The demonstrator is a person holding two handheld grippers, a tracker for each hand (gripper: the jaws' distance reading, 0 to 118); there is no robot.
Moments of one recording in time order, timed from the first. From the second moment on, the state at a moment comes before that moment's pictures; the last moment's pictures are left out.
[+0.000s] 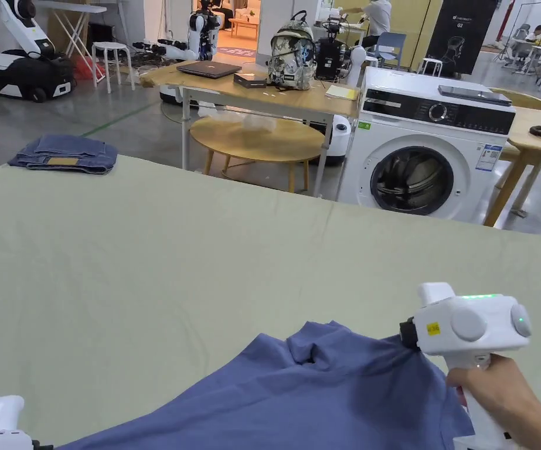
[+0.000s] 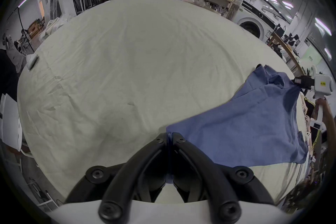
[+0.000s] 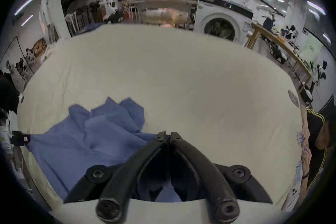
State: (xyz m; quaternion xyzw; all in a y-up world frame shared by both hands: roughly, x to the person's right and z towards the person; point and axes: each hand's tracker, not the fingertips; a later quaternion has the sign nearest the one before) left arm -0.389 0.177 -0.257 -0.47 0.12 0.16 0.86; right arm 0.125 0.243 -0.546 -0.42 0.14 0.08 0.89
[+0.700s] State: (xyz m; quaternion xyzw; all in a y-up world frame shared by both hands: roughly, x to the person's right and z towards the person) left arm -0.379 0.400 -0.304 -0.26 0.07 0.10 0.96; right arm 0.191 0.457 -0.441 -0.17 0.03 0.07 0.98
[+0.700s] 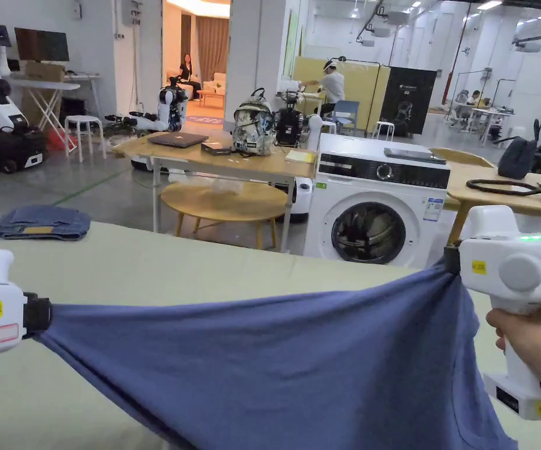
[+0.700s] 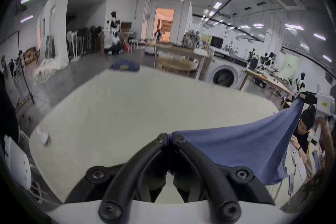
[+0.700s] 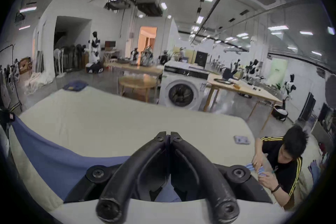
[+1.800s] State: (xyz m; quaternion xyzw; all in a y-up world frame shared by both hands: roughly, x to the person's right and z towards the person) left arm -0.335 0.665 -0.512 -0.09 0.09 0.00 0.99; right arm 0.228 0.656 -0.515 0.03 -0.09 0.06 0.99
